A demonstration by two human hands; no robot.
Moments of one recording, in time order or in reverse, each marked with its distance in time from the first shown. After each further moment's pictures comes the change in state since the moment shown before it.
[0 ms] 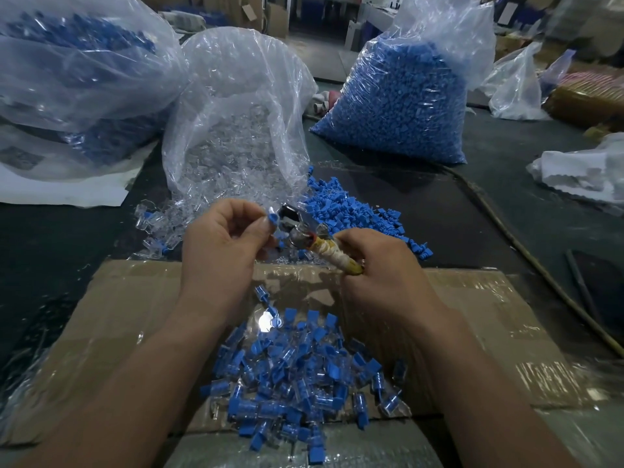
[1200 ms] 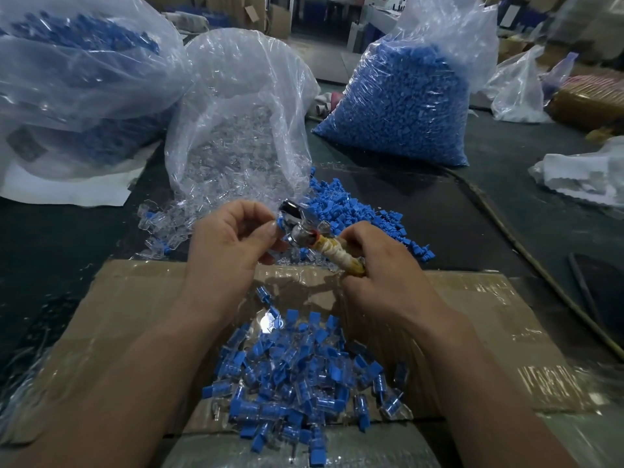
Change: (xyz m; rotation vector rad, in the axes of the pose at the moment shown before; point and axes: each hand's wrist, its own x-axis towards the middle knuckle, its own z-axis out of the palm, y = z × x) left_hand 0.004 -0.003 -0.001 -0.060 -0.117 0.005; right_hand -0.001 0.001 -0.001 0.015 -0.018 -0.022
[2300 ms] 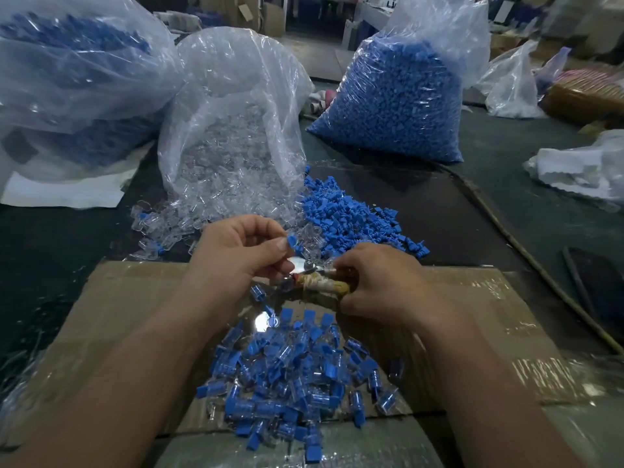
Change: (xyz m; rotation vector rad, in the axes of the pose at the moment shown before) left_hand -0.002 0.003 -0.001 -0.167 -0.185 -0.246; right_hand 0.006 0.008 -0.001 -0.344 -0.211 0.048
